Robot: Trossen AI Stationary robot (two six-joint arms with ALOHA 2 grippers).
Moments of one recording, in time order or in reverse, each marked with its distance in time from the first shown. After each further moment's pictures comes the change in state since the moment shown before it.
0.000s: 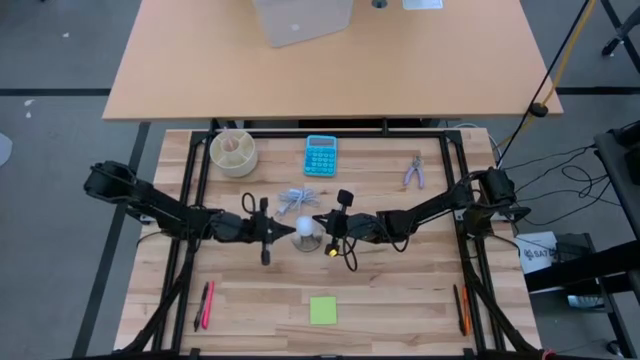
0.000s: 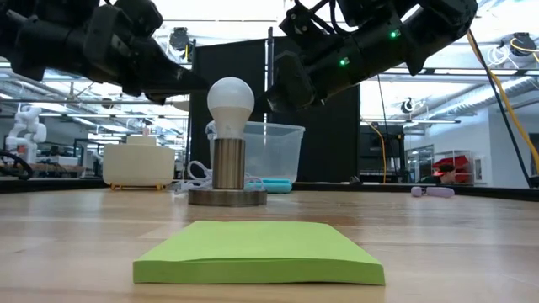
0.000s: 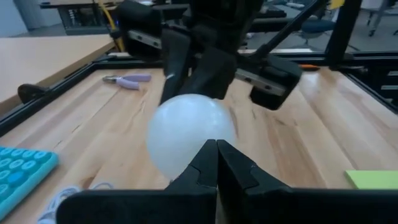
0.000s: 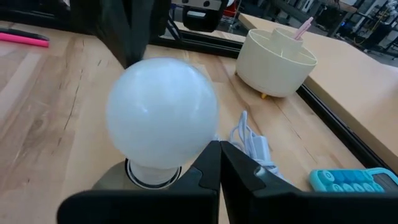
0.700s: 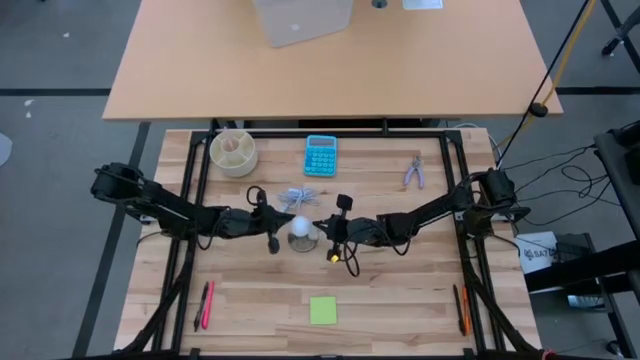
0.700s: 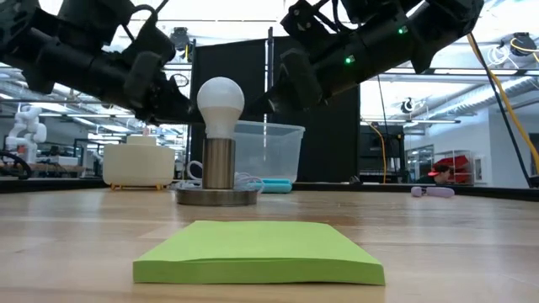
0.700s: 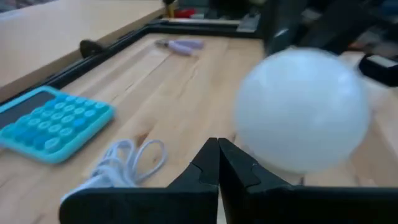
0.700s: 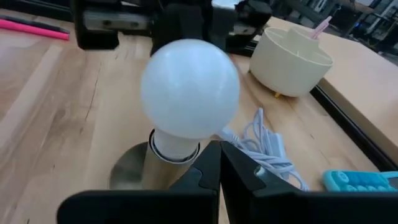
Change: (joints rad) left arm 0.087 0.081 -0.001 -0.030 -0.103 -0.098; right arm 0.024 0.000 0.000 -0.022 -0.016 -0.007
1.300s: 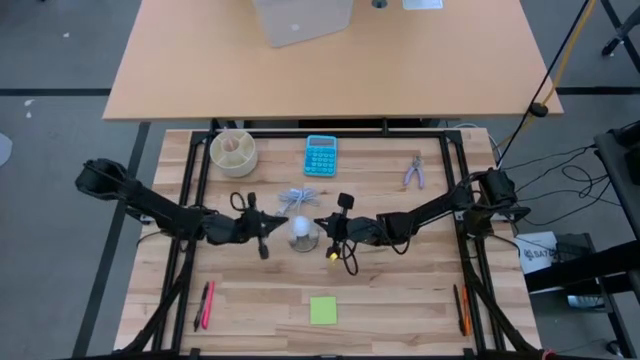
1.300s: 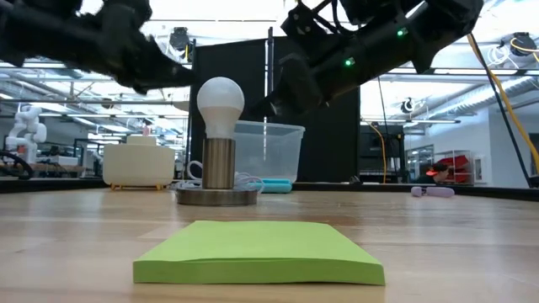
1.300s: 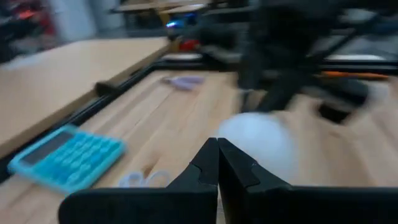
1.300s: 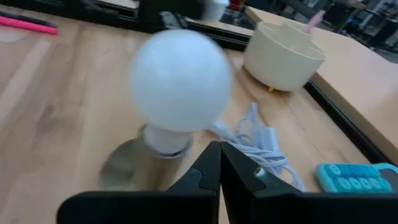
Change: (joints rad) left arm -0.145 -0.200 0.001 -0.091 -0.154 0.095; right arm -0.005 0.000 0.000 -0.017 0.026 0.015
